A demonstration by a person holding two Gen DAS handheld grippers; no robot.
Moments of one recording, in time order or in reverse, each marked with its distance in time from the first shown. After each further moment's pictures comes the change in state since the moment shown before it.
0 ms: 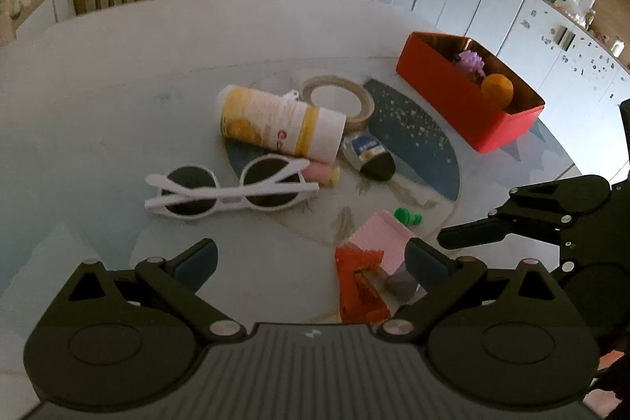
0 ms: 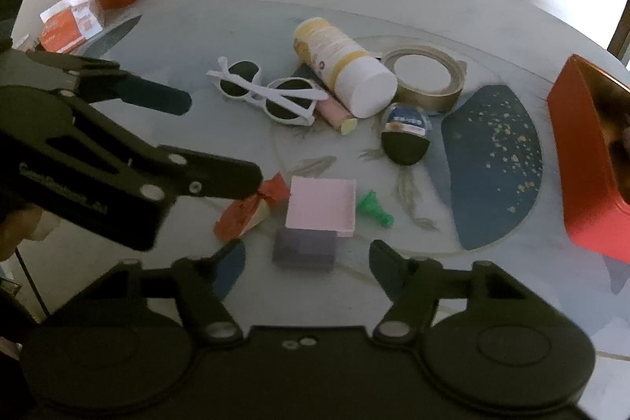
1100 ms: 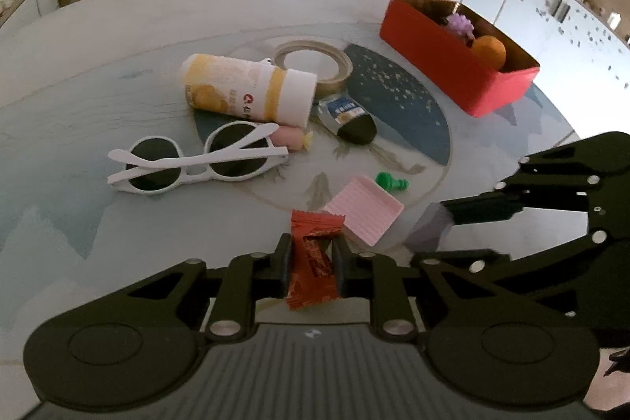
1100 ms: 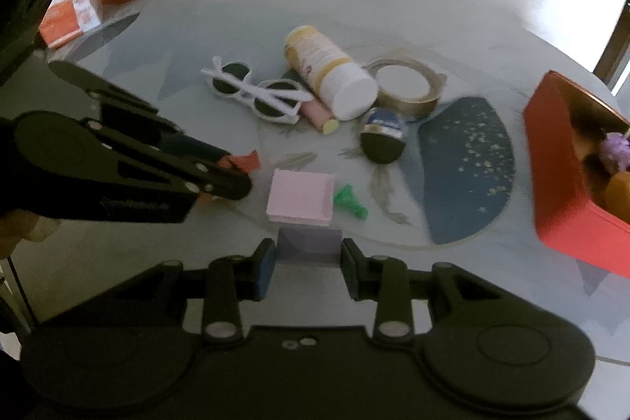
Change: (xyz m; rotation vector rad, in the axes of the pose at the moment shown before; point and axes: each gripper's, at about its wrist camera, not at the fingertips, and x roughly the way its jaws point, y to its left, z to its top) left arm 0.015 -0.021 -0.010 0.047 0.053 0.004; right arm -0.023 -0.009 -0.012 -0.025 -0.057 -0.062
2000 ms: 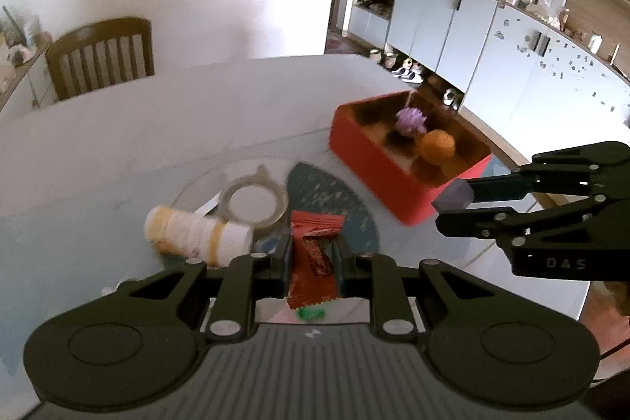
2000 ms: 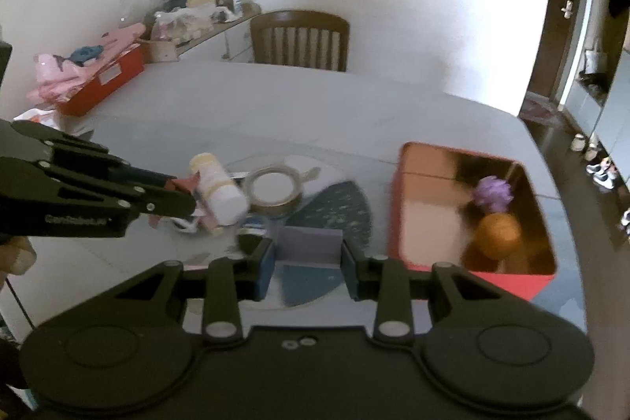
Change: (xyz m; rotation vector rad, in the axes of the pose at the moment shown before) left arm -0.055 -0.074 0.082 0.067 -0.163 0.009; right arm -0.094 -0.103 0.017 0.123 -0.225 -0.082
